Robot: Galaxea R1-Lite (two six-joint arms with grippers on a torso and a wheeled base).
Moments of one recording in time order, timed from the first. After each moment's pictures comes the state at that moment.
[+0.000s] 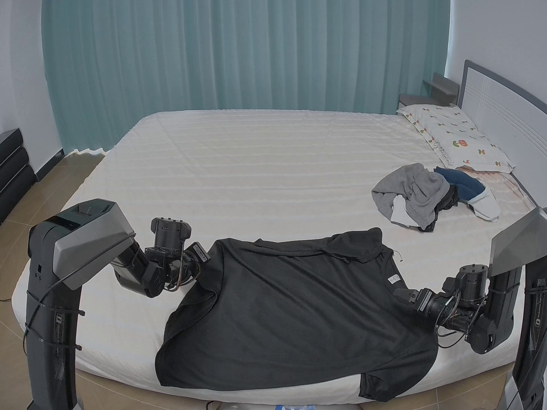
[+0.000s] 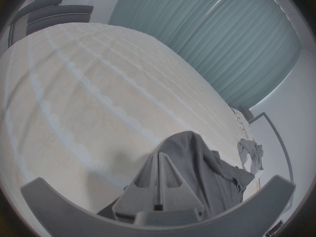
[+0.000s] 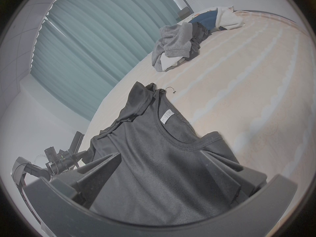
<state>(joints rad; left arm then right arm) -0.21 2.46 -1.16 -0.69 0.07 -0.80 0.10 2.34 -0.25 -1.55 0.19 0.65</state>
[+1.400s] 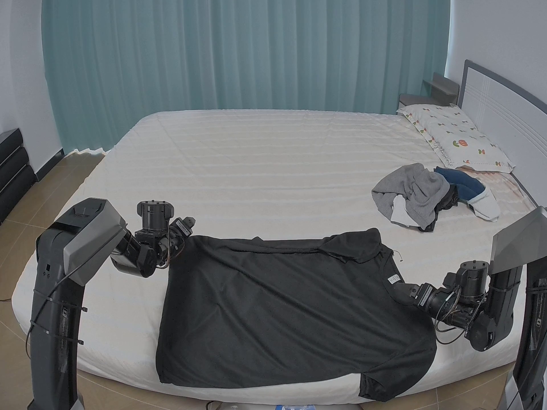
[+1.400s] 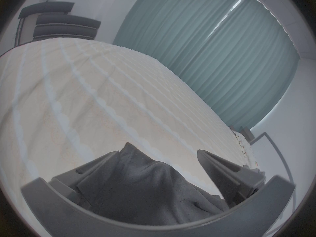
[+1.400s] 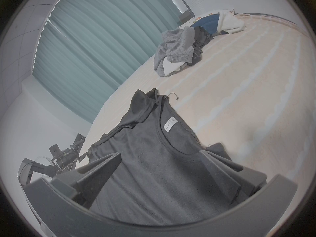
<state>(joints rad) -0.11 2.56 -1.39 -0.69 0.10 -0.81 0.10 2.33 -0.28 -1.55 0.18 0.66</state>
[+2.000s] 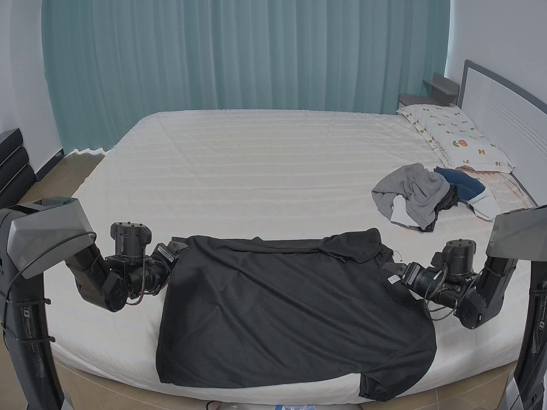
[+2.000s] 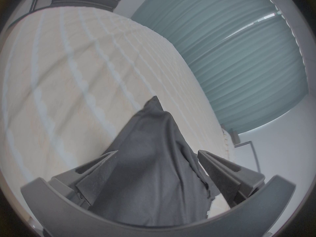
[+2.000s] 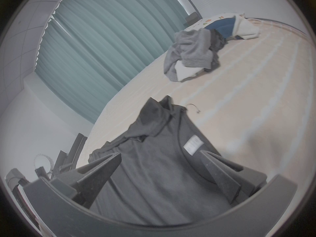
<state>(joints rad) -0.14 2.25 -0.74 -0.95 -0.06 -1.07 0.16 2.28 -0.59 -1.22 0.14 0.66</state>
